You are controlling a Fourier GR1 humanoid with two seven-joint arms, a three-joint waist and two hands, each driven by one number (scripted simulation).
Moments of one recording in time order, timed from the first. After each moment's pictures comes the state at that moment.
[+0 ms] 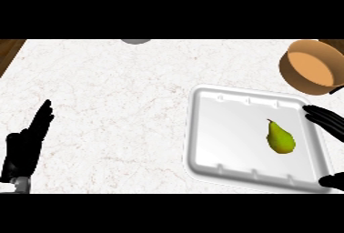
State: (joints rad) left arm 0.03 0.41 -0.01 -1.51 0.03 0.16 0.11; right arm 0.02 -0.73 -0.02 -1.53 0.38 0.22 -0.70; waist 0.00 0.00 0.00
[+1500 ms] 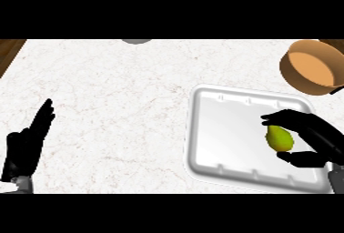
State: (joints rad) left arm 0.02 0.29 0.11 -1.54 -0.09 0.04 0.13; right arm -0.12 -0.47 -0.01 -1.42 0.77 0.23 -0.63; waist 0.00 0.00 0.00
